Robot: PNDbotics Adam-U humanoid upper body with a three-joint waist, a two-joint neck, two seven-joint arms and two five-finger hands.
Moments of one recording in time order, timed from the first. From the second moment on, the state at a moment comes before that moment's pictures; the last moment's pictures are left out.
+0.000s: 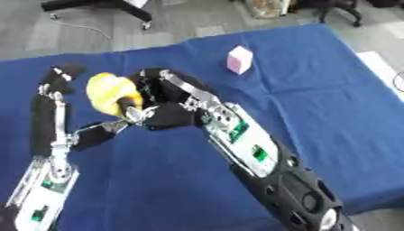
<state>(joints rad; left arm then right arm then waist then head) -0.35 0.07 -0.32 -1.63 -0.92 0.11 0.51 -0.55 -0.21 0.48 -1.75 -0.19 0.30 0.13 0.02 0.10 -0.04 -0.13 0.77</state>
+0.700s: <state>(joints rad) -0.36 0.10 -0.34 -1.66 -1.00 0.08 0.43 -0.55 -0.21 0.49 -1.74 -0.13 0.36 0.19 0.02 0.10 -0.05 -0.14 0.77</state>
